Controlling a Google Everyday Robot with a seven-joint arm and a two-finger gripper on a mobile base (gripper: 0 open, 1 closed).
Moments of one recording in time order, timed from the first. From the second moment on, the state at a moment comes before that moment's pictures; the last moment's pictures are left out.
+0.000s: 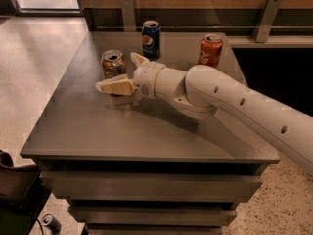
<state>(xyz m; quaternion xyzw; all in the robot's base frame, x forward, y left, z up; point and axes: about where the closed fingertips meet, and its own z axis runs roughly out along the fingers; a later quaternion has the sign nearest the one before) 0.639 0.100 0.879 -0.38 0.63 0.31 0.60</state>
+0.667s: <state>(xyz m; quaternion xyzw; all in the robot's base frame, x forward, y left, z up) 0.637 0.105 0.880 -0.38 0.63 0.31 0.60</state>
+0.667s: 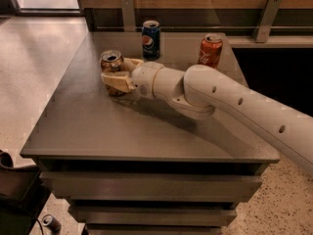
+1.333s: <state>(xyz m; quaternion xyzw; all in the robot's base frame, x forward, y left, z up) 0.636 0.109 0.881 -0.38 0.63 0.31 0.60</state>
